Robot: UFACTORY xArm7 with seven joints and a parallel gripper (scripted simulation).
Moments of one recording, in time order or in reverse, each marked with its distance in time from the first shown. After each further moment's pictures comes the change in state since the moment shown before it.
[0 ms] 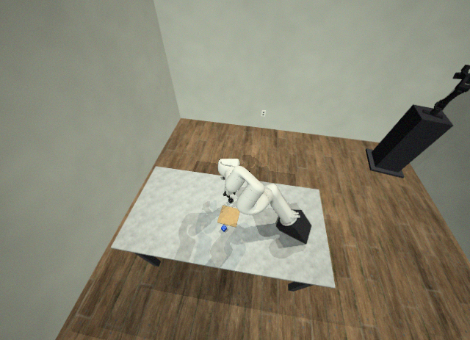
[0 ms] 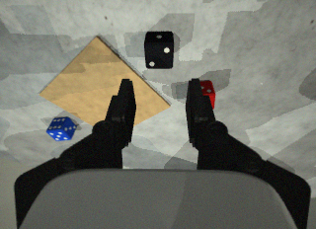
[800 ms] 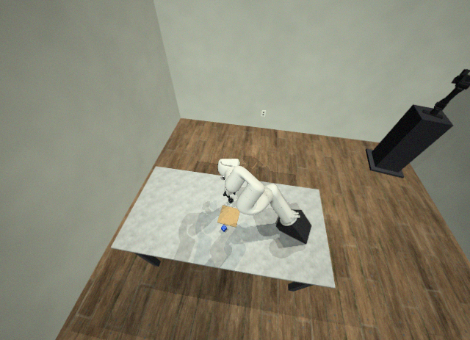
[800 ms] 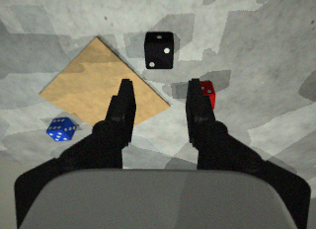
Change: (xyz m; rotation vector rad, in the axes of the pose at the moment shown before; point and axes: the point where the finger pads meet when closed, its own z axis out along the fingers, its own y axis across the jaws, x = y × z) arm 0.000 0.000 0.001 0.000 0.000 0.000
